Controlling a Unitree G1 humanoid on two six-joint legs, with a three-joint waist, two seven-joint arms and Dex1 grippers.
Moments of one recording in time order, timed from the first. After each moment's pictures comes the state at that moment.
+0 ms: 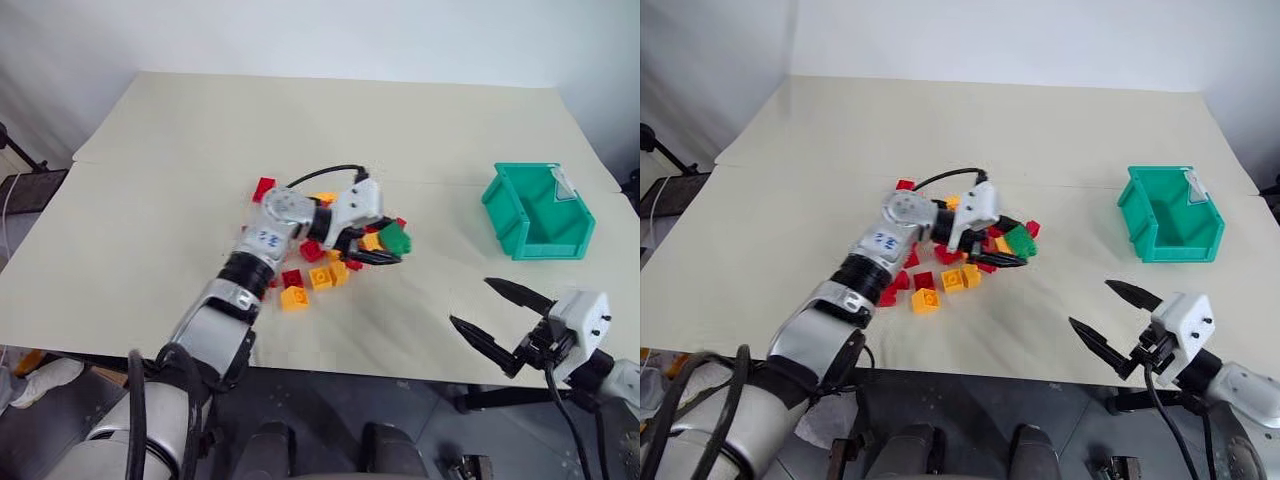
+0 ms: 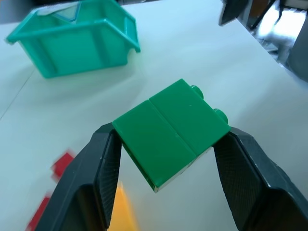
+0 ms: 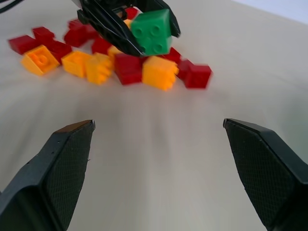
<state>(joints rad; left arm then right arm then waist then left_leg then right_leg) -1.18 0.04 -0.26 0.96 0.04 -0.13 -1.09 0.37 -0.62 -0.45 -0.50 0.55 0.19 0.81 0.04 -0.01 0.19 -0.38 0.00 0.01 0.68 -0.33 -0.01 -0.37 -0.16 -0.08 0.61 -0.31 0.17</state>
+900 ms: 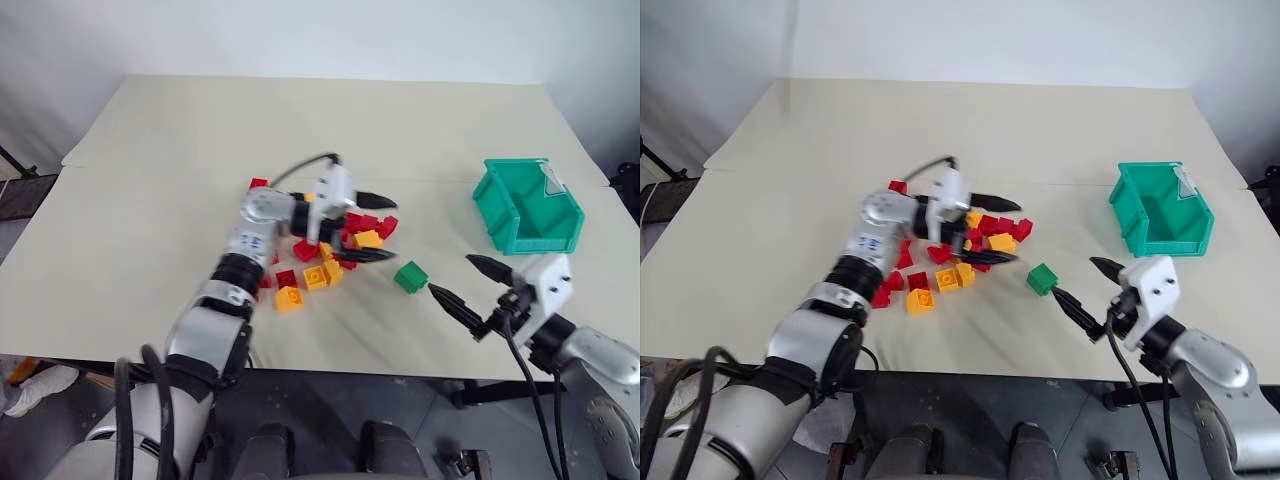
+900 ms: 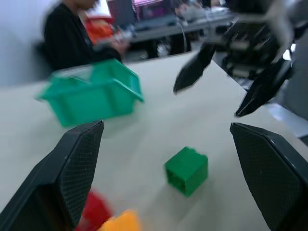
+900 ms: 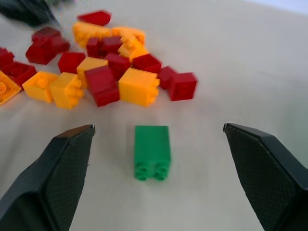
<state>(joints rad) -1.06 0.23 0.00 0.85 -0.20 -0.28 -1.39 0.01 -0.65 -0.24 -0.52 0.54 0.55 0.59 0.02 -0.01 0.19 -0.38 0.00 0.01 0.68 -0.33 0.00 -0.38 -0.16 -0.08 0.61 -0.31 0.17</state>
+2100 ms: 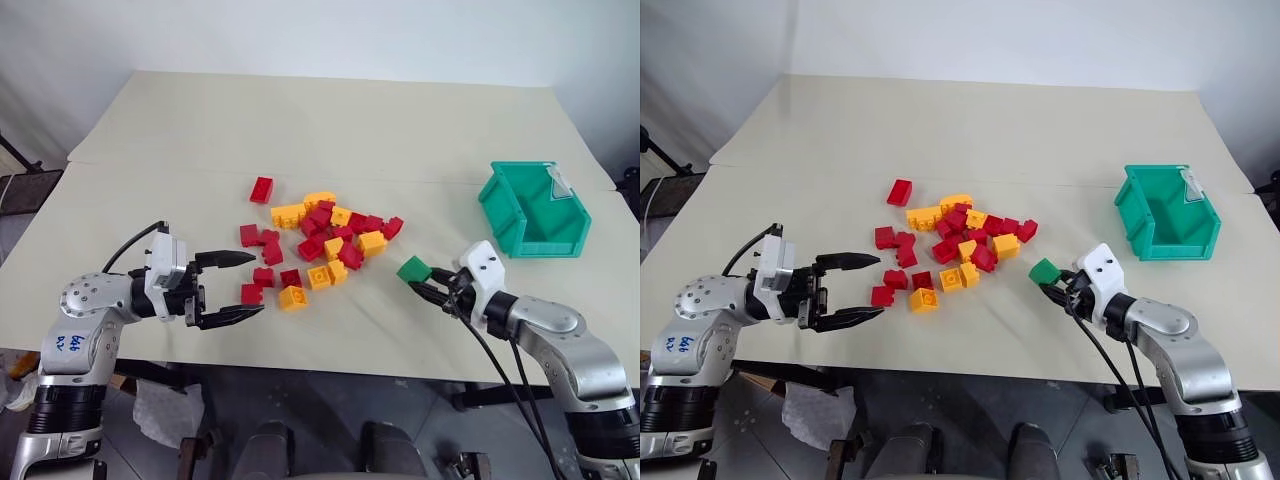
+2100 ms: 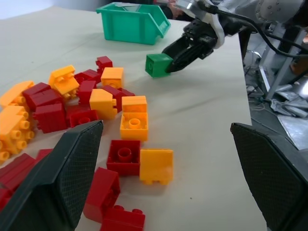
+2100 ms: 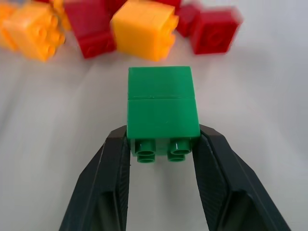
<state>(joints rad) -0.29 0.62 0.18 -0.07 -0.53 0.25 -1.20 -0.16 -0.60 -0.13 -0.23 0.38 0.48 0.63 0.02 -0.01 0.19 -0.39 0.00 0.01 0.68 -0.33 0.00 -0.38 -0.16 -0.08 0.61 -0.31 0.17</state>
